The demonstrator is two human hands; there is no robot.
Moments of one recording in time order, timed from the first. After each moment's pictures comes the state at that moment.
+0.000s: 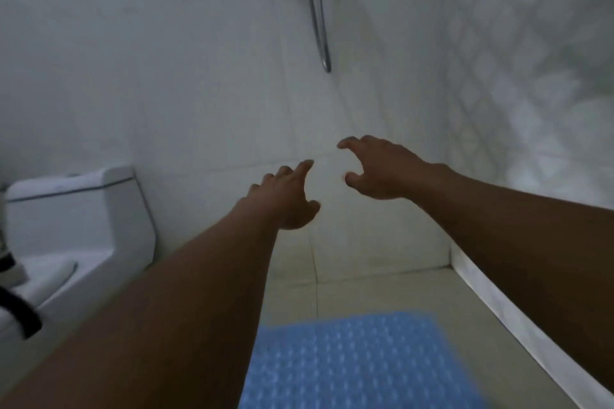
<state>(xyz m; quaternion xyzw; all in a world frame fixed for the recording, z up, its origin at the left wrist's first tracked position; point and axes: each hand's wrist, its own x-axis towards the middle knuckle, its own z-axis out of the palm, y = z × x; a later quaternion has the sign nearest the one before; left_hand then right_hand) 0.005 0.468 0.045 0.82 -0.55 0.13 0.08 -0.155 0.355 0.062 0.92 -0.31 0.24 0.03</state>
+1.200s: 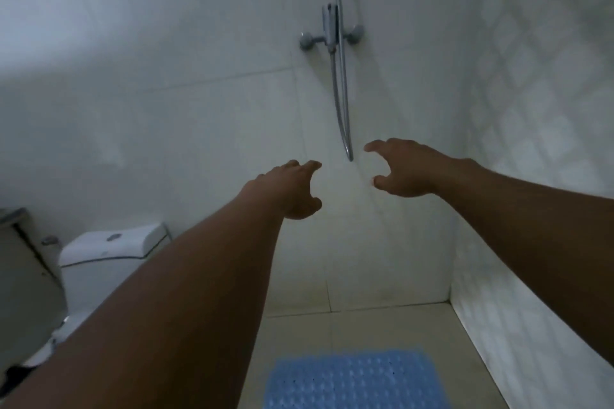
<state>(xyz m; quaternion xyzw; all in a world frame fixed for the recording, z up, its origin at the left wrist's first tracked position) 0.047 0.426 0.449 0.83 -0.56 0.04 0.01 -0.138 0.295 0.450 0.93 -0.35 0.11 -0.04</state>
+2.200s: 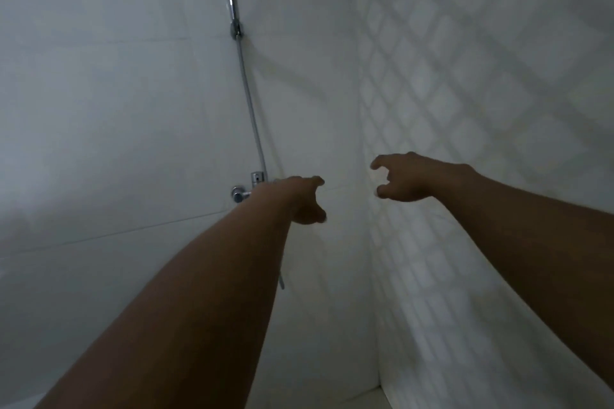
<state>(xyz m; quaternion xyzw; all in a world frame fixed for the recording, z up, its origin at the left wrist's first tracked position) -0.066 0.333 0.801 0.73 -0.68 0.06 0.01 -0.286 0.275 0.809 0.85 -0.51 0.12 -0.03</state>
